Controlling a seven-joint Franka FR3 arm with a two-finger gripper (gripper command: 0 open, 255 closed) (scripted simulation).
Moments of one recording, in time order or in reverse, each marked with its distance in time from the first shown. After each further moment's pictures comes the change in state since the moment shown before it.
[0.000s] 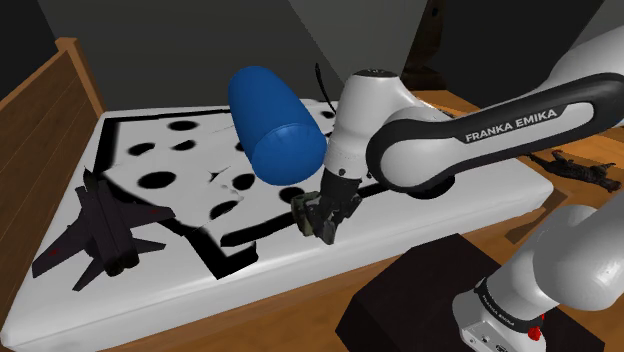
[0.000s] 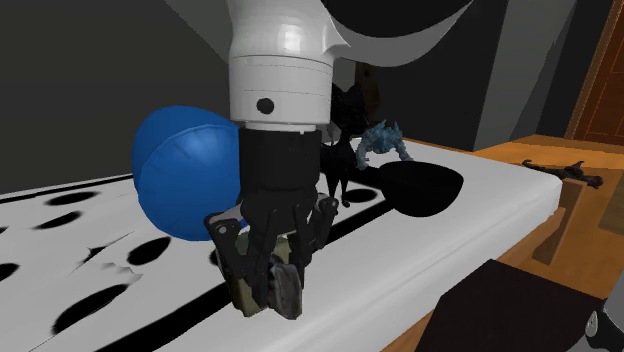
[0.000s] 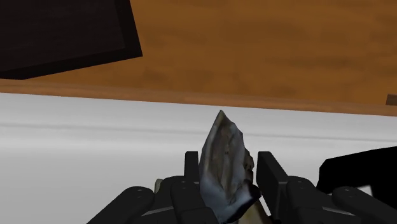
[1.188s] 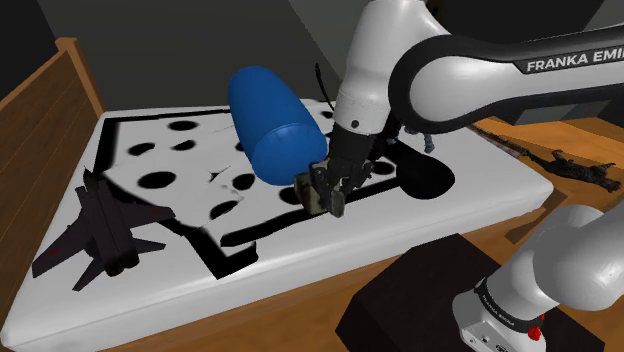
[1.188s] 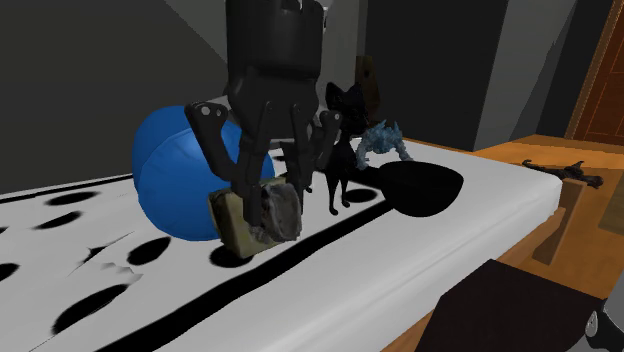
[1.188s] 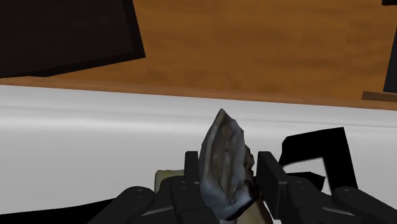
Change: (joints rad) arm -0.003 -0.103 -0.045 0.156 0.002 -0.255 0.008
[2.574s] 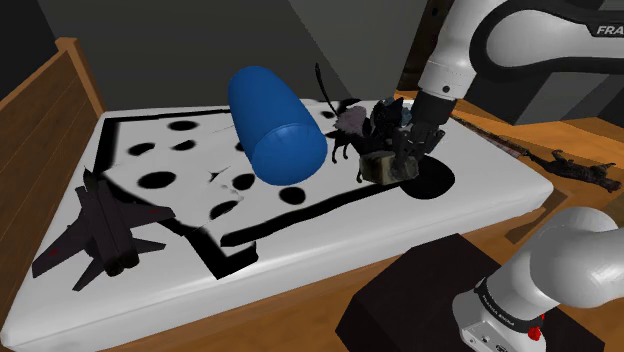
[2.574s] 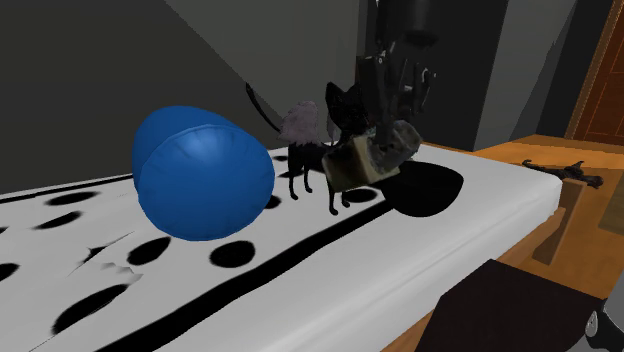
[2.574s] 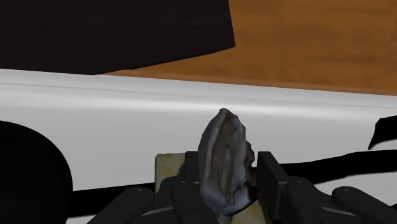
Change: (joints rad) arm -0.080 -0.346 -0.327 -0.201 -0.063 -0.221 -0.353
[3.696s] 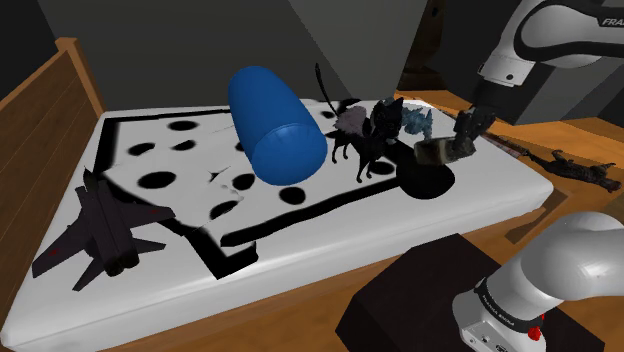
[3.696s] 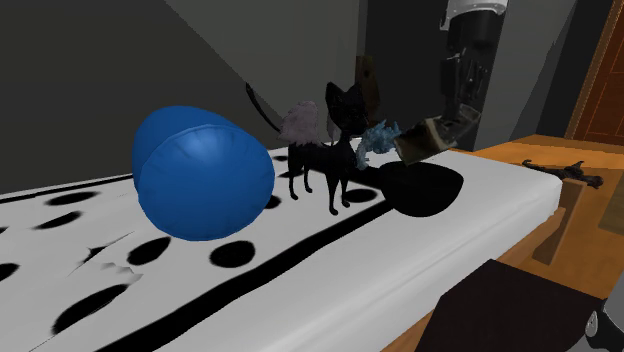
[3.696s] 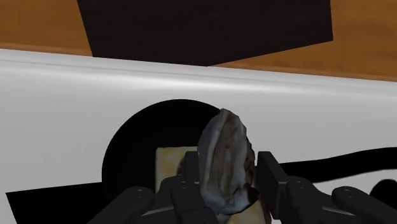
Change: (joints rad) arm -0.175 -0.048 -0.369 0.008 -0.261 -0.104 -0.404
